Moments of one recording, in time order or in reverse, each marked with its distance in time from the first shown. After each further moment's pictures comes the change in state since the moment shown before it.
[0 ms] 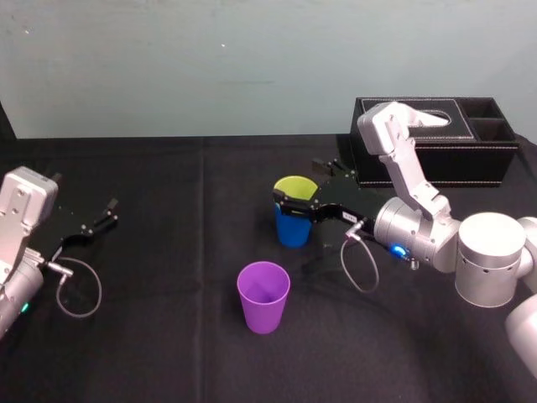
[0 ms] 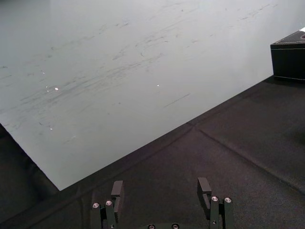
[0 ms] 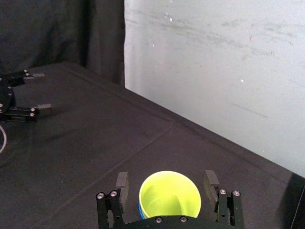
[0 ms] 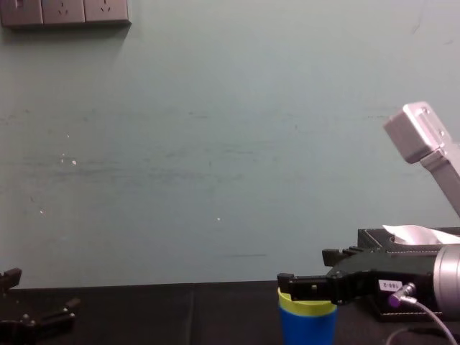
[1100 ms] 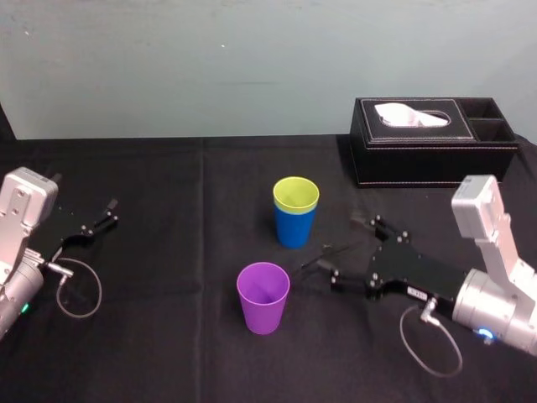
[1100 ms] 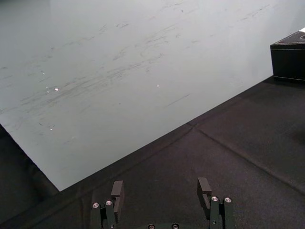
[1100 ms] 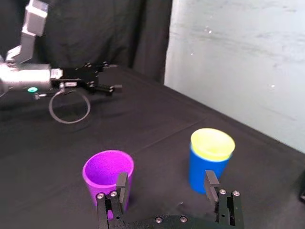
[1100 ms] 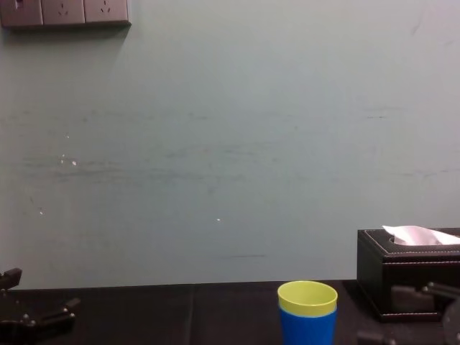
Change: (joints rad) left arm 0.000 0.000 0.000 0.000 0.000 0.000 0.000; right arm -0.327 0.266 0.098 -0.301 0.142 -0.156 0.135
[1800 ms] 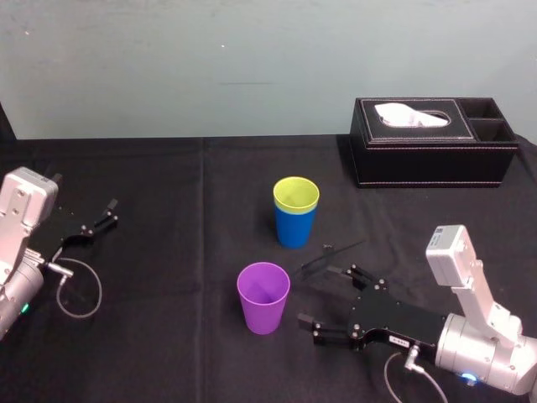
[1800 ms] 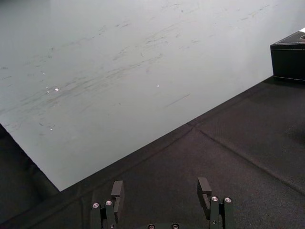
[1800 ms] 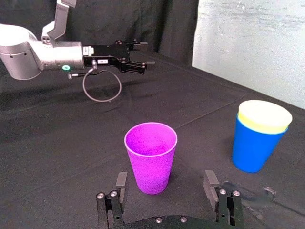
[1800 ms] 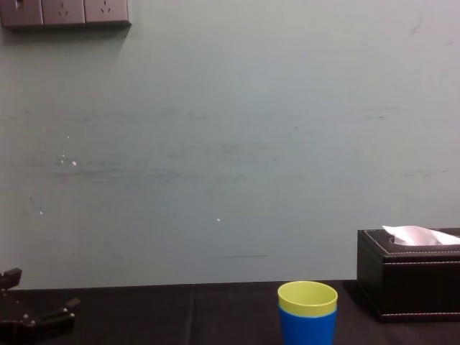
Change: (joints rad) left arm 0.000 0.000 0.000 0.000 0.000 0.000 0.000; right arm -0.032 0.003 -0.080 0.040 0.009 -0.042 0.043
